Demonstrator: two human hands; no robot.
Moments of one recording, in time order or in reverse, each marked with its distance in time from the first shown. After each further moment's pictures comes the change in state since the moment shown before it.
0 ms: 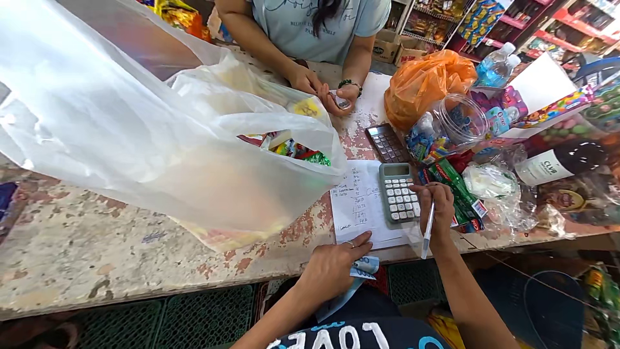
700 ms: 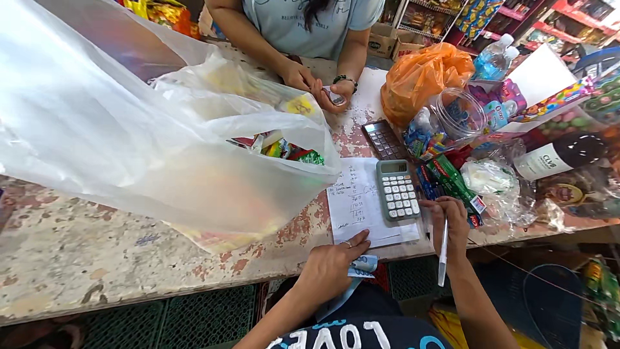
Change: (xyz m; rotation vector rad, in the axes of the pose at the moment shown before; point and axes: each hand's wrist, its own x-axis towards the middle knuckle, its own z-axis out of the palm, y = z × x) left_hand -0.001 0.000 0.007 0.029 0.069 0.015; right_hand -0.026 0.022 -0.042 -0.003 -0.007 0.051
